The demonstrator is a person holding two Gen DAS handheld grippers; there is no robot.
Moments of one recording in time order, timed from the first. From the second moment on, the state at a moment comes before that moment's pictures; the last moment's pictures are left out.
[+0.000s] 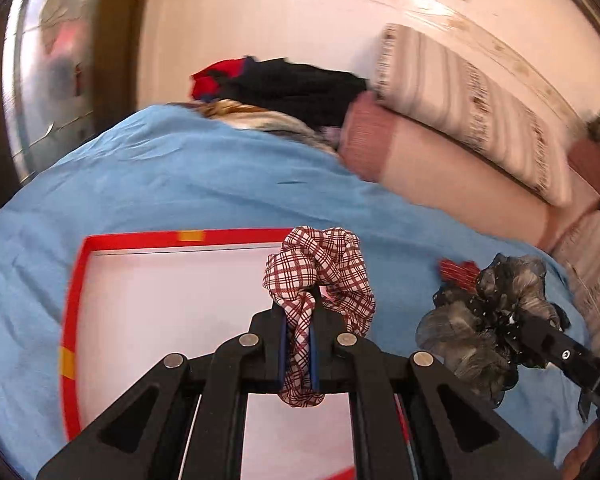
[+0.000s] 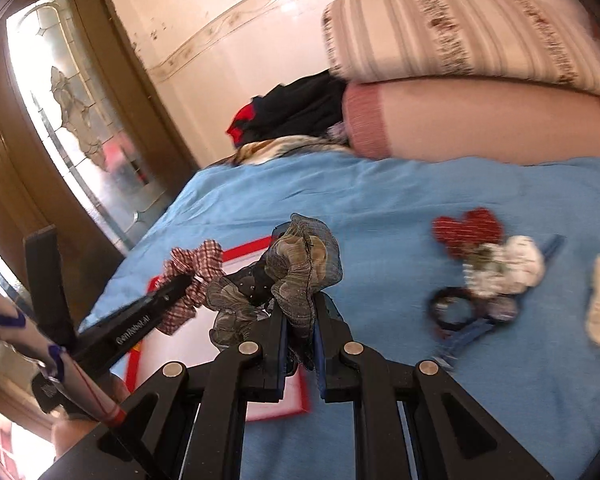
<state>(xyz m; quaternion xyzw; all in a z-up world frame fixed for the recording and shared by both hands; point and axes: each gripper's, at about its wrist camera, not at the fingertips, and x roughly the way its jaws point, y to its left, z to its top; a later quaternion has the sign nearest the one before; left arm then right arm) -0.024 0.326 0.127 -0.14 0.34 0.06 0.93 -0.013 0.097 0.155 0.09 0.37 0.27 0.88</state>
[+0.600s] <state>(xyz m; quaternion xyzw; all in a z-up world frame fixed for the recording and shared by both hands) -0.008 0.431 0.093 -0.21 0.38 0.19 0.88 0.064 0.243 0.109 0.04 0.44 0.31 0.84</state>
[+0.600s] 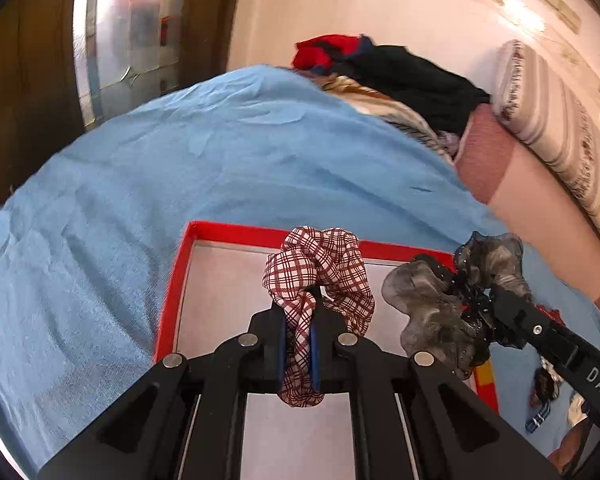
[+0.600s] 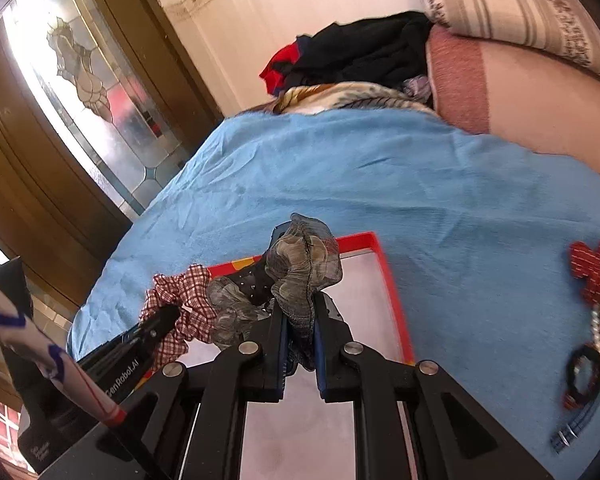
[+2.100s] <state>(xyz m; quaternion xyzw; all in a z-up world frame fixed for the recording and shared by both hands) 0.015 0.301 0.131 -0.16 0.33 0.07 0.93 -0.001 0.028 0.125 0.08 0.42 0.25 0.87</state>
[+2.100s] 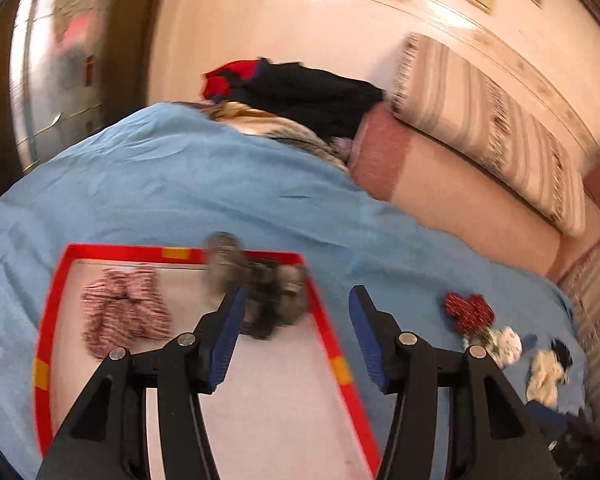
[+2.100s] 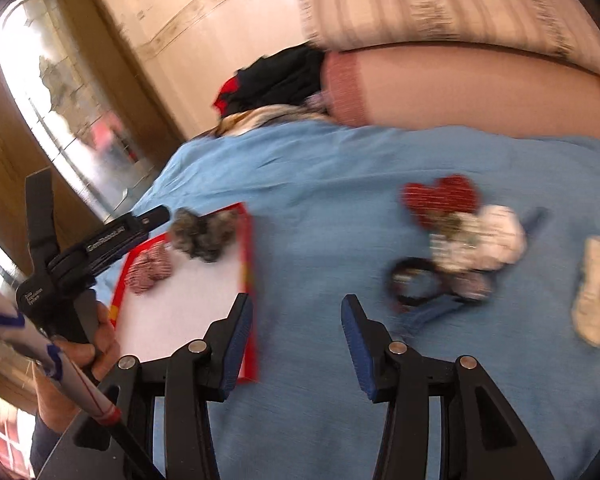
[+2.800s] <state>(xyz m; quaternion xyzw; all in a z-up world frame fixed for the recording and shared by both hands) 0.009 0.149 0.087 -0.07 0.39 -0.10 0.91 0.052 -0.255 0.049 0.26 0.47 -0.08 0.84</state>
